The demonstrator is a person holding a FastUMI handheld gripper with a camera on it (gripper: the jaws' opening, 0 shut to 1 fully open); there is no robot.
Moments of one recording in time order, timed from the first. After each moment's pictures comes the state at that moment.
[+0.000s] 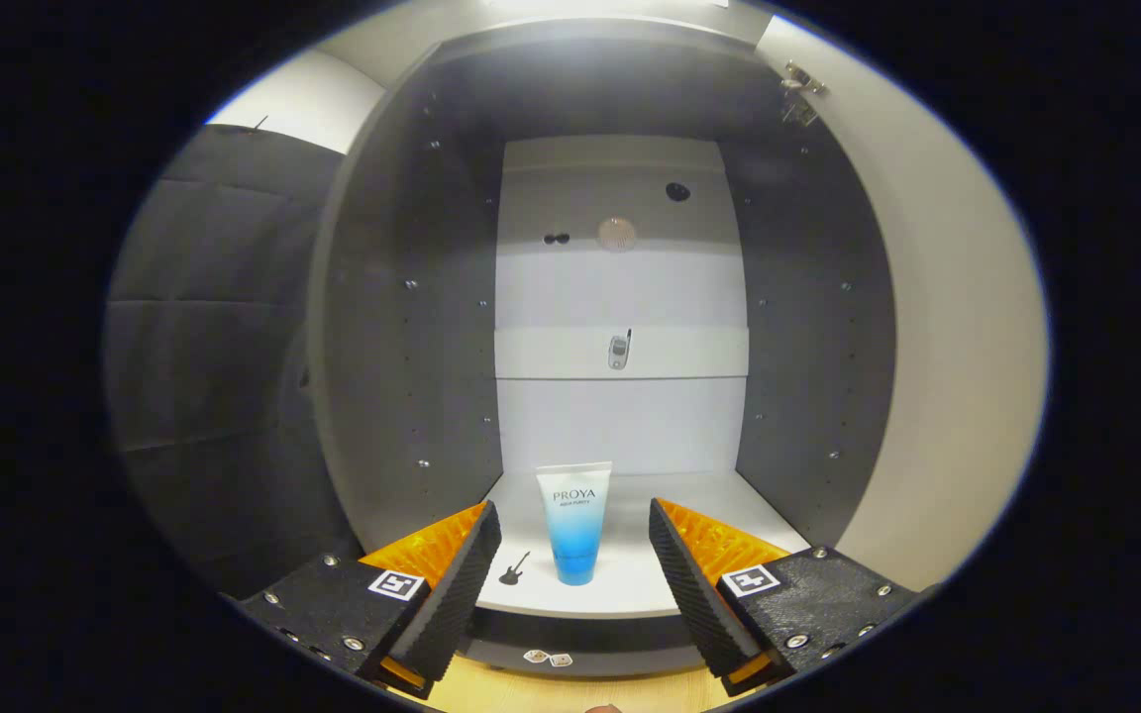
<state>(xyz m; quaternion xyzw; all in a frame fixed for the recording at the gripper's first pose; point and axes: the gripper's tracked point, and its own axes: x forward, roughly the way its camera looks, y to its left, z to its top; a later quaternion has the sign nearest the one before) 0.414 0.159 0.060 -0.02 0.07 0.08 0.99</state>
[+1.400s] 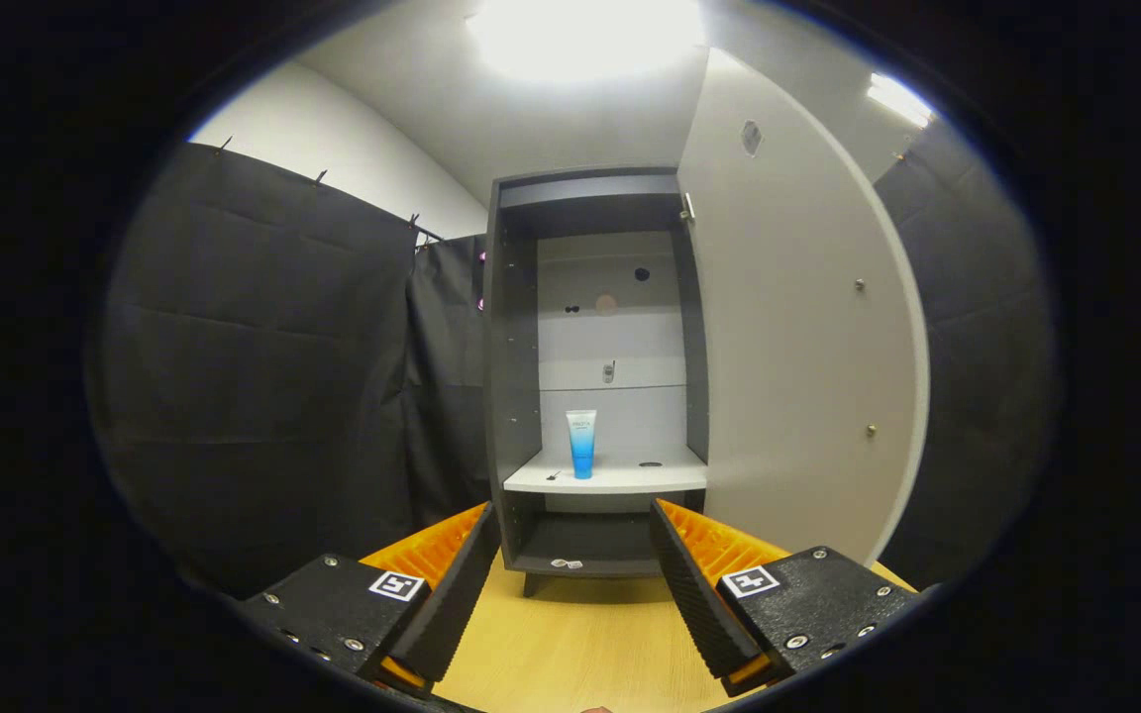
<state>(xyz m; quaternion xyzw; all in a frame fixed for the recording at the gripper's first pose) 0.106 0.086 0.064 0.00 0.02 0.10 0.99</state>
